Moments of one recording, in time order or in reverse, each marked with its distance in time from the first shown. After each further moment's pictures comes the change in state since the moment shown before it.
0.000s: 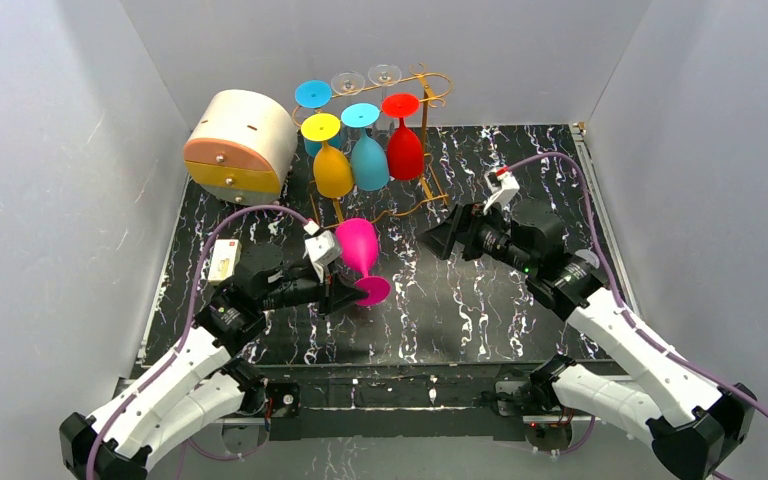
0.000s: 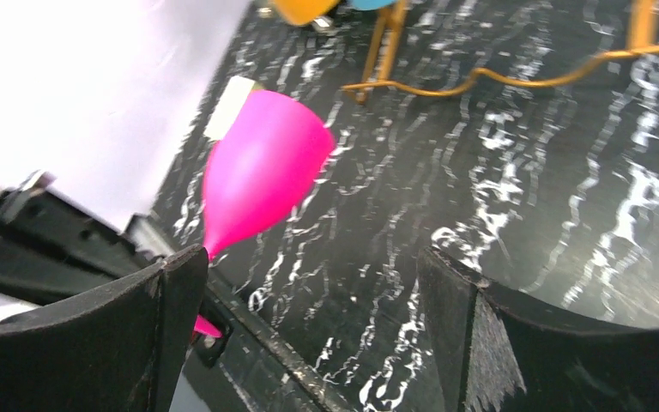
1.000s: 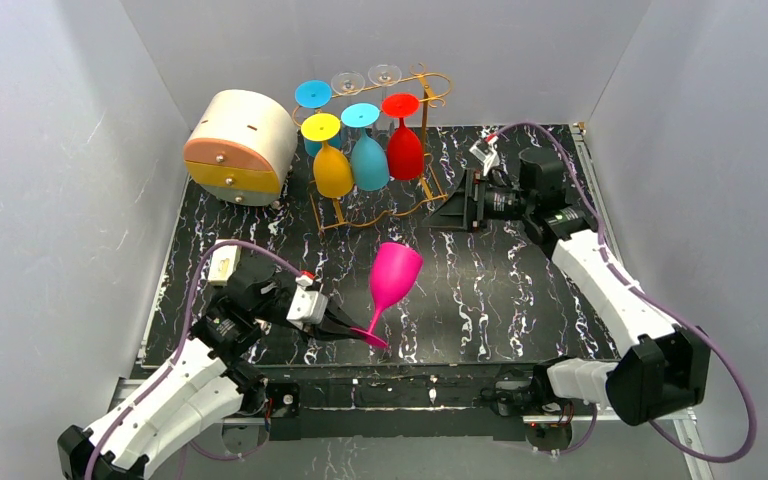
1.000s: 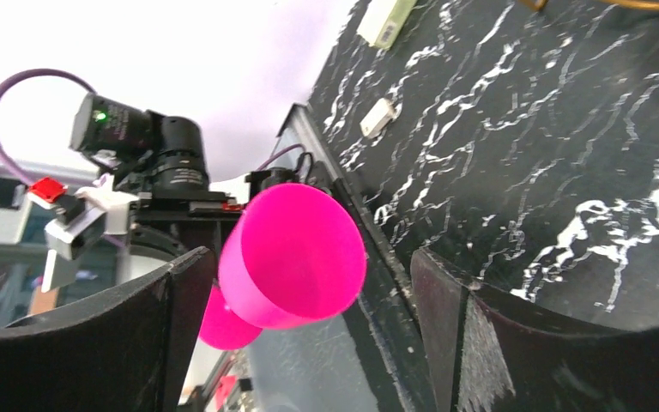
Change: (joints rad) left arm 0.003 -0.085 -0.069 0.038 0.531 0.437; right arm -0.313 0.308 0.201 -0.060 -0.732 0.069
